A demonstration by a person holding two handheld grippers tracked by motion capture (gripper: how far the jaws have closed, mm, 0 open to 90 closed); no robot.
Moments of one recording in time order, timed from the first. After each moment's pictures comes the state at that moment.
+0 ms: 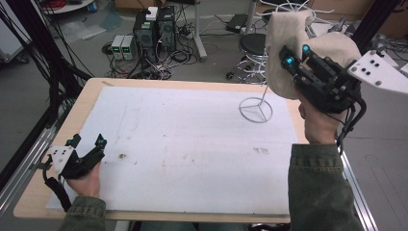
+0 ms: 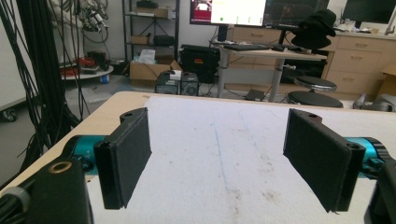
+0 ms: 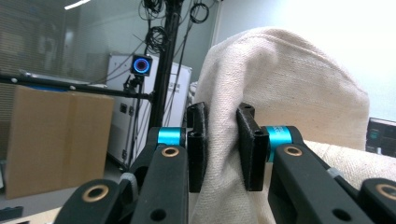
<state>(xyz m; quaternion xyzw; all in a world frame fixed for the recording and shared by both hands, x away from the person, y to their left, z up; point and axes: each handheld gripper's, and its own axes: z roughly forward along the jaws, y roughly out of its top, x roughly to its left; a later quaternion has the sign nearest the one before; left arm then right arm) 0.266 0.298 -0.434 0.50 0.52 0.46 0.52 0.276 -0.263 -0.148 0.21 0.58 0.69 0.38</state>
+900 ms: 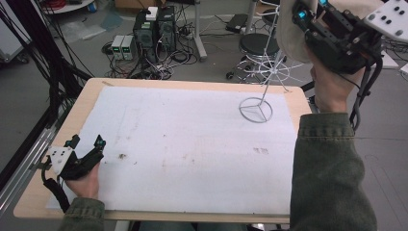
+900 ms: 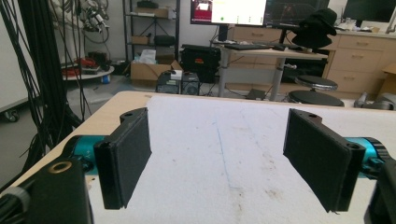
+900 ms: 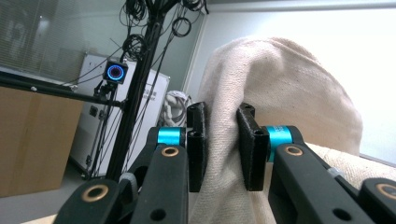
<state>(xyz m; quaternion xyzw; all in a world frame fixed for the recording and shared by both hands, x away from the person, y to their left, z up) 0.263 0.300 -0.435 0.50 0.52 0.46 0.51 0.299 -0.262 -0.089 0.18 0.57 0.67 0.45</state>
